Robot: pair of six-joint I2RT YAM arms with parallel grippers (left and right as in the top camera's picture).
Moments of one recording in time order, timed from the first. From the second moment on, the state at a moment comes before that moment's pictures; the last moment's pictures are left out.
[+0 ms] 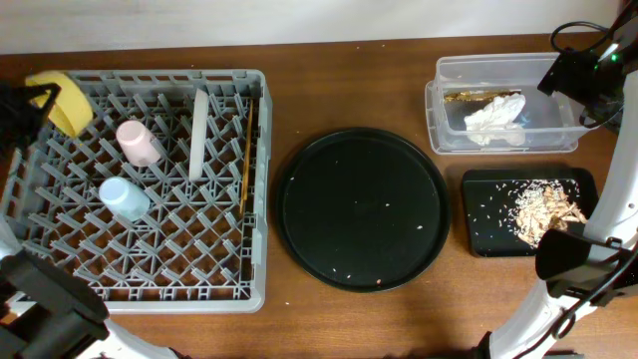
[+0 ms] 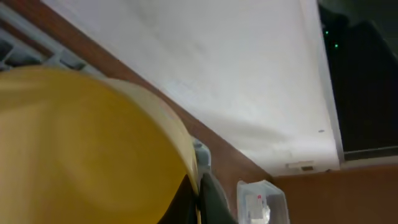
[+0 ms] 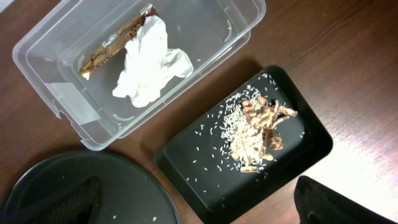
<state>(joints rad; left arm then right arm) 0.69 1.91 1.74 -0.57 1.05 -0.39 -0.28 2.00 2.47 -1.69 0.12 0.38</state>
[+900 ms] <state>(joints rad) 0.79 2.19 1.74 -0.35 1.25 -0.54 -0.28 2.00 2.47 -1.69 0.12 0.38</state>
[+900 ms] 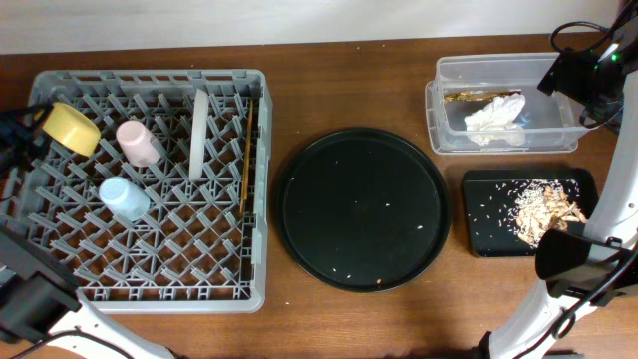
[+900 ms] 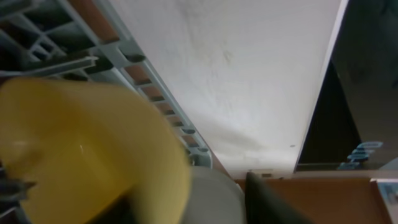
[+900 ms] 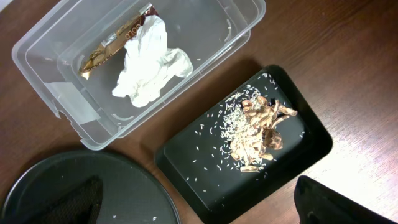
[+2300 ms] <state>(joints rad) 0.44 2.07 1.84 -0.76 -0.15 -0.15 -0.28 2.00 2.47 -1.69 0.12 0.38</state>
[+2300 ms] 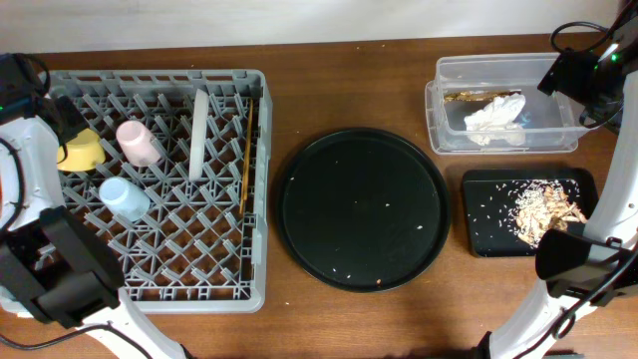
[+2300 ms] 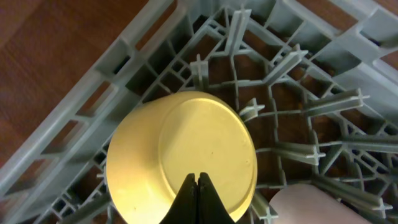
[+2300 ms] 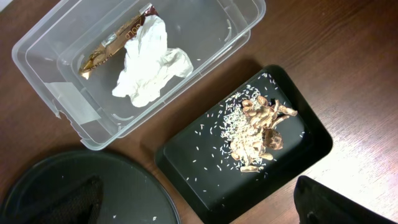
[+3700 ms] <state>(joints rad) 0.66 1.39 1.79 -1.69 0.85 0.09 -0.28 2.00 2.47 -1.69 0.12 0.38</state>
